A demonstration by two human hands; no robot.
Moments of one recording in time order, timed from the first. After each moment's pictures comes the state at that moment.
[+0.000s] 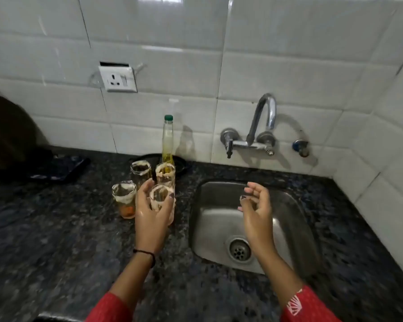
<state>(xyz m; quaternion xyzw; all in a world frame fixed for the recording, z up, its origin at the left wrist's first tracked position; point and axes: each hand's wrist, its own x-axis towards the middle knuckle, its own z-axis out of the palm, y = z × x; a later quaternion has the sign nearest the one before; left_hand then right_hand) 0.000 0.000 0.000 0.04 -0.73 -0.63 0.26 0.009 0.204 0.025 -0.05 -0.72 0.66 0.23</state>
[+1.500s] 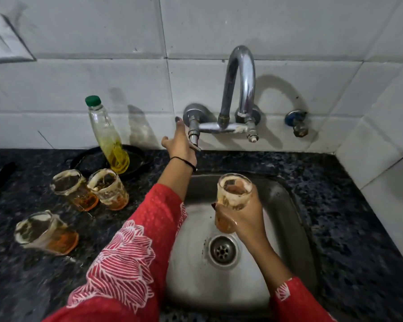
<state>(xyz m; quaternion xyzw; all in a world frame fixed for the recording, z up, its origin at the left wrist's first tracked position) -0.287 0.184 0.022 0.24 -0.40 -0.88 0.04 -0.120 0.298 -0.039 -0.13 -0.75 0.64 0.11</state>
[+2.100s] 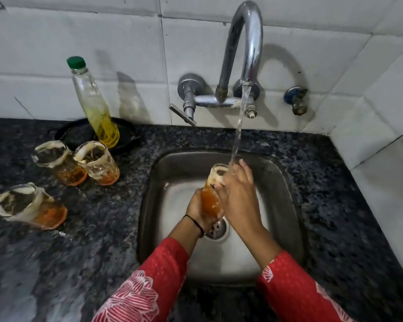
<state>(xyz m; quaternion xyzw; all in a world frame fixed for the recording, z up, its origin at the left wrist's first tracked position) -0.144 0.206 -0.113 0.29 -0.32 -0.83 -0.35 -0.112 0.295 -0.048 -0.03 -0.95 0.27 0.12</state>
